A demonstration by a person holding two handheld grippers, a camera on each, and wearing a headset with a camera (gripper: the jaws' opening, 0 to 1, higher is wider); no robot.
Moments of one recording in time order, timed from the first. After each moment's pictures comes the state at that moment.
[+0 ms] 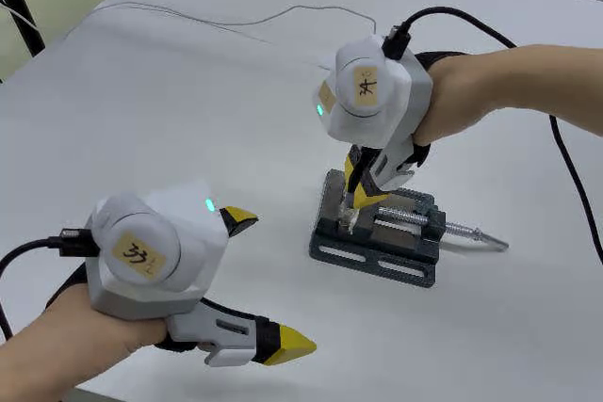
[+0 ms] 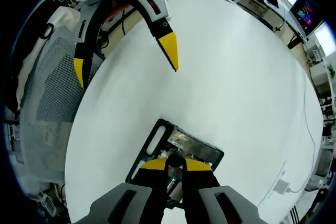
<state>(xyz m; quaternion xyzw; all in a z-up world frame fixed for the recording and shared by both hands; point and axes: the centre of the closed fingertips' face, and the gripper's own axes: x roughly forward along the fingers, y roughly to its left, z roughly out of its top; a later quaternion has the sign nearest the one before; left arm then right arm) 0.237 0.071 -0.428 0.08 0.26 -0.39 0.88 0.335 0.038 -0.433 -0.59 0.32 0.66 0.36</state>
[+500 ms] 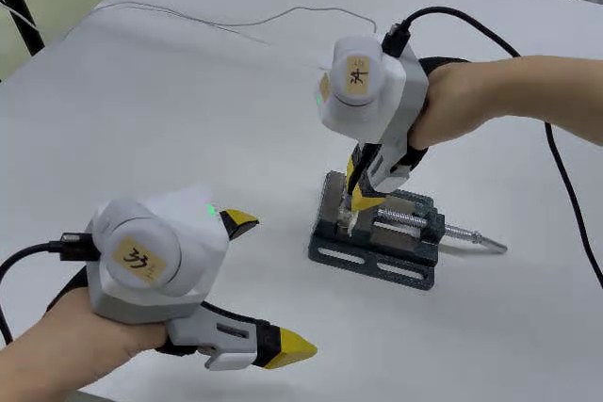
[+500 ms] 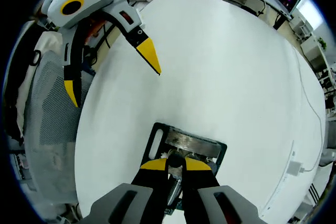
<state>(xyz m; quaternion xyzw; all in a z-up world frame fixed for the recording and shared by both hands) 0.237 0.069 -0.429 0.08 0.26 -0.39 0.88 0.336 0.040 -0.433 -0.54 0.38 0.63 0.41</state>
